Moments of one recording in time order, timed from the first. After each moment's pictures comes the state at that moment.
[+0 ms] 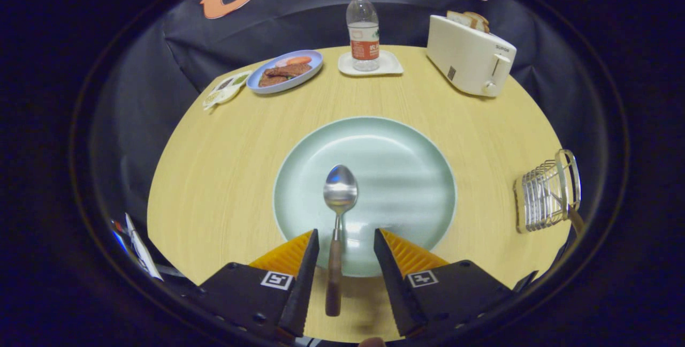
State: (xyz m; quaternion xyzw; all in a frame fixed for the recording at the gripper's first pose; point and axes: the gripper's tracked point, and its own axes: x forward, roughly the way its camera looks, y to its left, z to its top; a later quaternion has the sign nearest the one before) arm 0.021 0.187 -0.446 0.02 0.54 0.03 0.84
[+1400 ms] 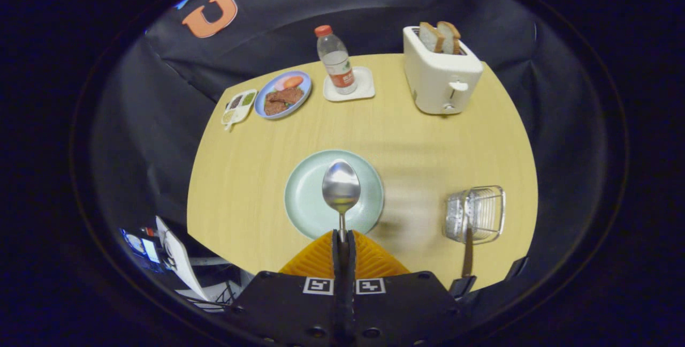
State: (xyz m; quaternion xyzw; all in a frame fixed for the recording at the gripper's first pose) arm 0.020 0.072 -0.269 0.07 0.61 0.06 0.79
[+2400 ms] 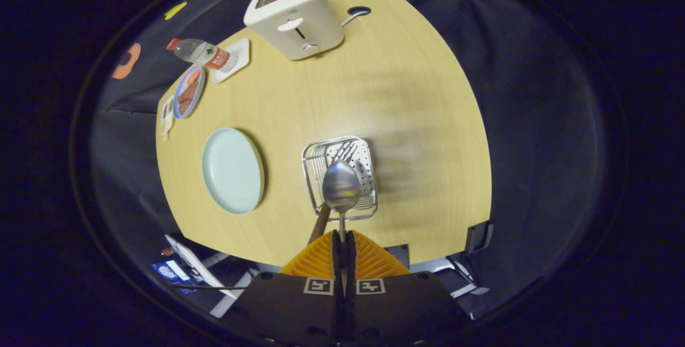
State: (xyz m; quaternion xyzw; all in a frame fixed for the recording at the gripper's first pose) arm -0.010 -0.097 -0.324 0.13 0.74 -0.05 0.66
